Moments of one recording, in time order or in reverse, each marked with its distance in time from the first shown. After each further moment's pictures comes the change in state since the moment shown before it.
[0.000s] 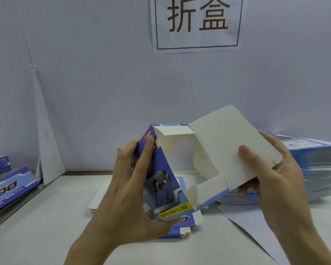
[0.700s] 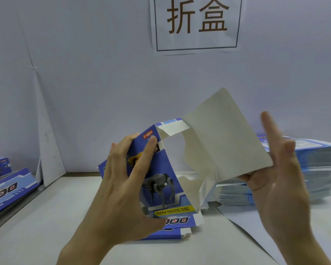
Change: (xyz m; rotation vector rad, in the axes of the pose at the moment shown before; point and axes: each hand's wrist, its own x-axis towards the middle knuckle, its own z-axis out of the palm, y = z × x) left_hand 0.004 0.004 -0.014 0.208 0.064 0.100; right_hand -0.009 0.002 0.003 0.079 -0.212 -0.138
